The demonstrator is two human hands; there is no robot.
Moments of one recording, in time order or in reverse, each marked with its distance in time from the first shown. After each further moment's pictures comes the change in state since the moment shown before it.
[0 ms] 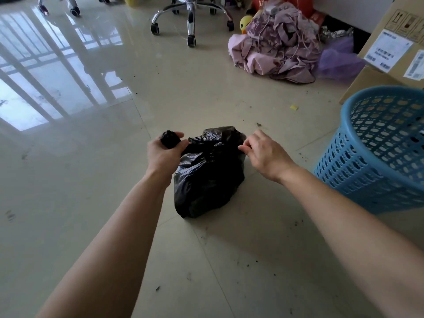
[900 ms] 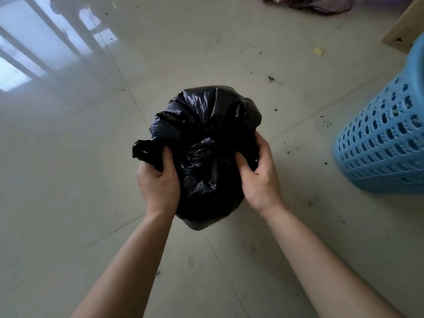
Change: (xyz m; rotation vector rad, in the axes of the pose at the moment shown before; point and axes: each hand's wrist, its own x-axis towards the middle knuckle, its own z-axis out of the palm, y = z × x) left_hand -0.050 -0.065 0.008 0.336 0.304 -0.021; right_hand -0.056 -0.047 0.084 1.021 0.253 0.535
